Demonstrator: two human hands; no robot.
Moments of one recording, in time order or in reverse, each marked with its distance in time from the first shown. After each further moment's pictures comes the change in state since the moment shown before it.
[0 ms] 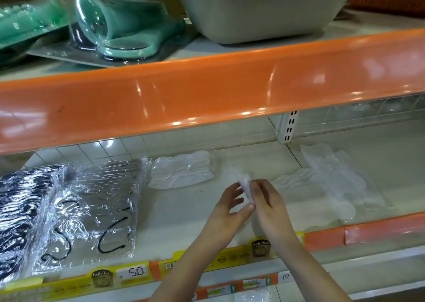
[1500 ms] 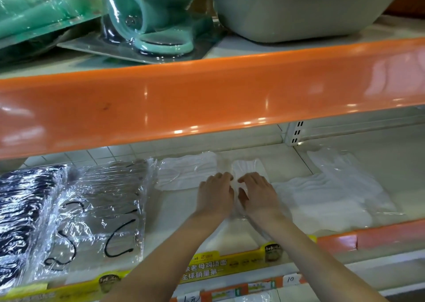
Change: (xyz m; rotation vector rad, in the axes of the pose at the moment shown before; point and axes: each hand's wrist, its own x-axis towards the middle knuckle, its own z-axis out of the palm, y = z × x) left_hand 0.062 -0.019 -0.043 1.016 0.180 0.076; right_hand 0.065 0.063 0.034 -0.918 -0.034 -0.391
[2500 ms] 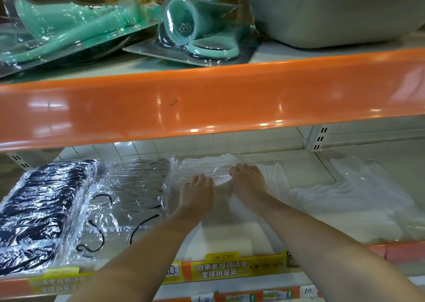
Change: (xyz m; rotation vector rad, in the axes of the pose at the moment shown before) left_hand 0.002 -0.102 0.005 0.416 -0.020 -0.034; right_hand 0.061 -0.056 0.030 -0.303 -0.231 -0.158
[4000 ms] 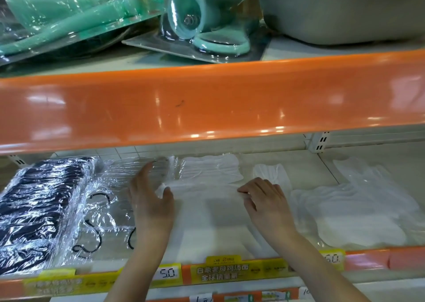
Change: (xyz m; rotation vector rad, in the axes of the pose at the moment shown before) left_hand -0.078 -0.034 -0.083 -0.908 0.598 -0.559; right_hand -0.078 0.002 -0.021 0.297 0.549 -0.135
